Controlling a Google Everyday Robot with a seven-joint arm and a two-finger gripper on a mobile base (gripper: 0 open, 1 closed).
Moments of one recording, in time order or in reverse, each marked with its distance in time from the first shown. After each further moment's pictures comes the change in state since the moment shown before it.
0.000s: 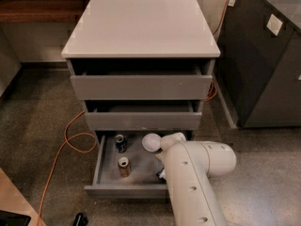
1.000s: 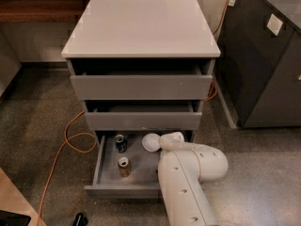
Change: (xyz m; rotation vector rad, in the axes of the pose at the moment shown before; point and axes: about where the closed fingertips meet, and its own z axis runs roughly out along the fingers) arm 0.011 -0.004 0.022 -0.060 0.002 0.044
